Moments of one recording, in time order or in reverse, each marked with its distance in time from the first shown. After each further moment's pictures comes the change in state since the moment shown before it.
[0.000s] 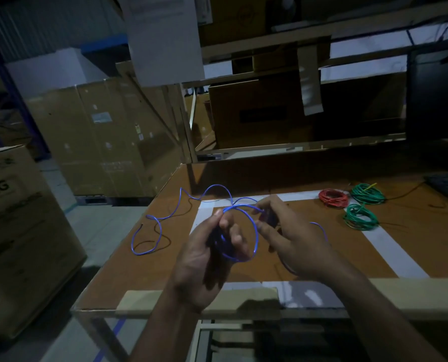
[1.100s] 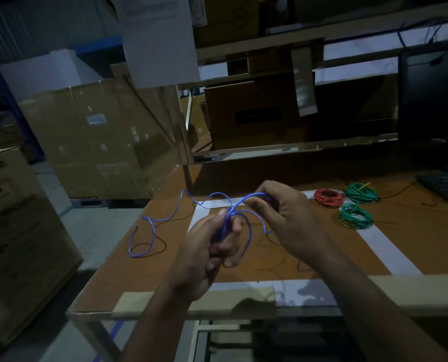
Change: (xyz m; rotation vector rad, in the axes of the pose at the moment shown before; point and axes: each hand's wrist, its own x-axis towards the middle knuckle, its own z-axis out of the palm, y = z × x) left_hand 0.010 0.005 -0.013 0.328 -0.114 -0.017; right_hand 0.017 -0.022 -0.010 -0.051 0.242 -0.095
